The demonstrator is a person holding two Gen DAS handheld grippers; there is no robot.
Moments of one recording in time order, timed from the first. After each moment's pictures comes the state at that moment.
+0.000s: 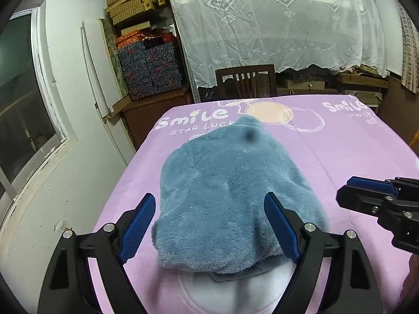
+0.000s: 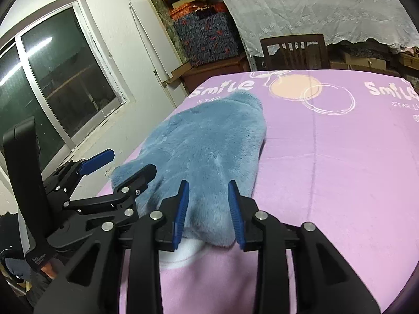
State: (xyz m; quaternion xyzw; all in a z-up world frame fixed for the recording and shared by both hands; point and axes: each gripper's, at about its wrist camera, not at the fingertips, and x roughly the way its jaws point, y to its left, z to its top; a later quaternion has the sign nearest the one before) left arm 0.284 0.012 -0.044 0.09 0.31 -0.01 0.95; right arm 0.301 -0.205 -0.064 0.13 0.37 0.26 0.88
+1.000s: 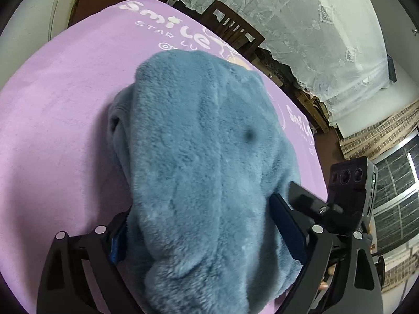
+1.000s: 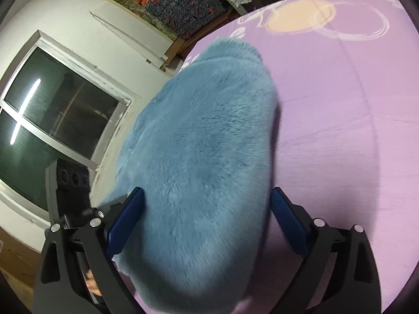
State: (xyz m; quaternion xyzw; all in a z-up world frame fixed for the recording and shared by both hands) left arm 0.385 0.109 -0.129 -0.24 0.48 -0.22 0.81; right arm 0.415 -0.183 -0.147 0.28 0.48 0.31 0.77
